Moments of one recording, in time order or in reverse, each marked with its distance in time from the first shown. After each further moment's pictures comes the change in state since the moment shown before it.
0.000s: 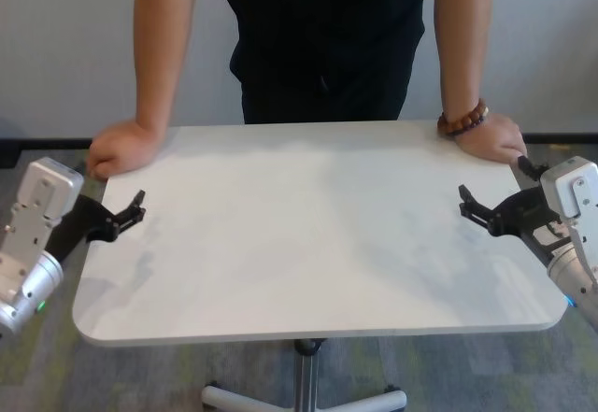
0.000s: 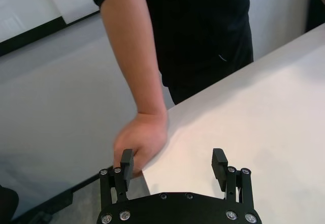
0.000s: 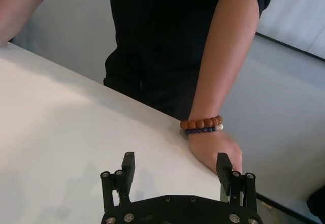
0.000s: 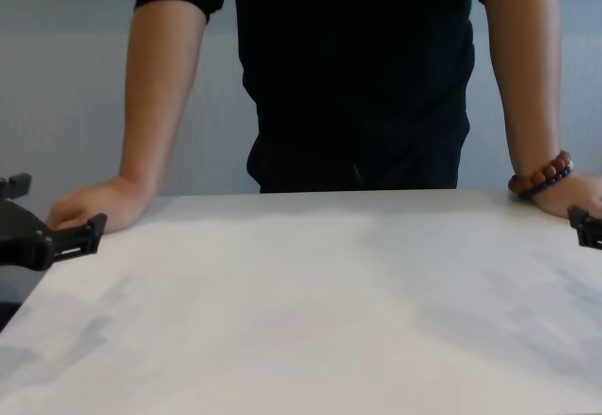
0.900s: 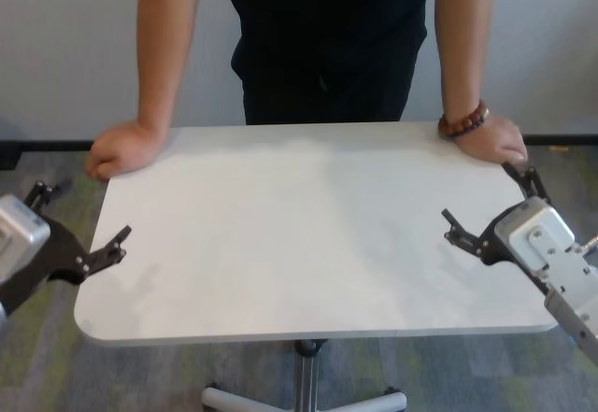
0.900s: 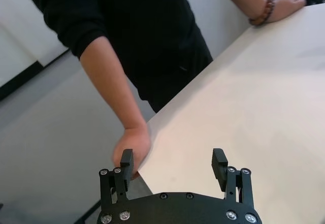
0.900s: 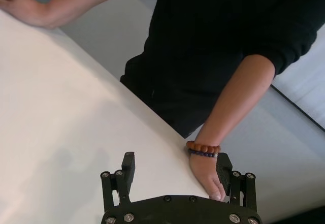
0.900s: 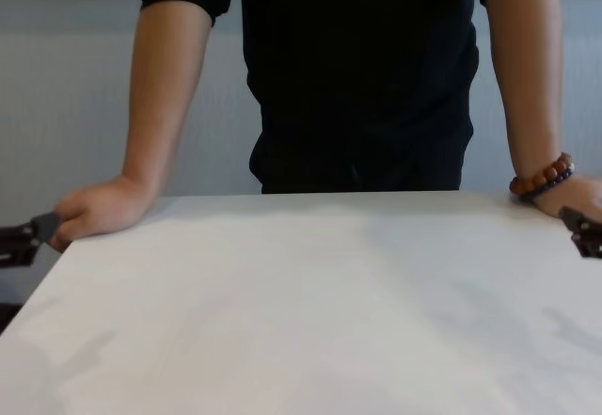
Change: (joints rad) left arm 0.304 0.257 -0.141 -0.385 0.028 0.031 -0.036; right arm -0.160 0.113 -0.004 -0.334 -0.206 0.168 -0.071
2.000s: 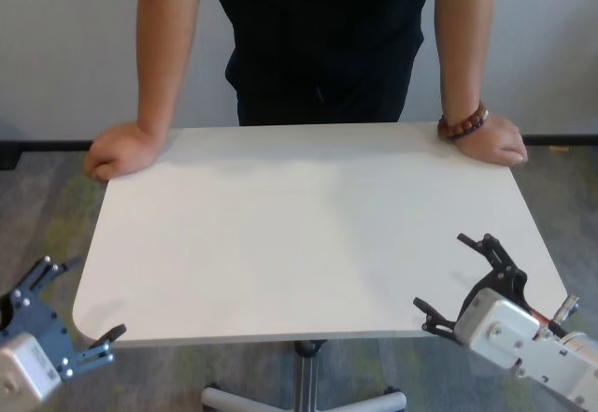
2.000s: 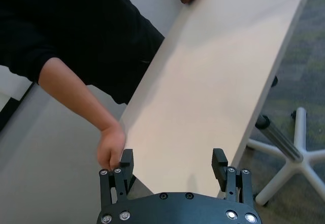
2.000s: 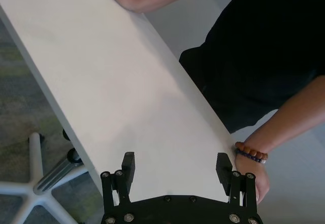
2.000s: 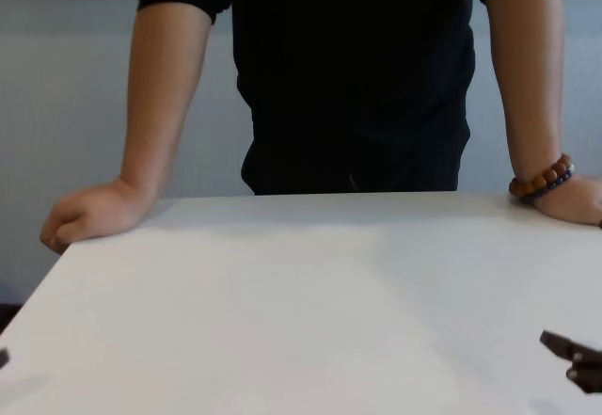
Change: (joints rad) left arm 0.379 0.216 -0.147 -0.233 0.206 -0.013 0.060; right arm -0.150 0.132 -0.030 -0.217 -0.121 0.137 0.106
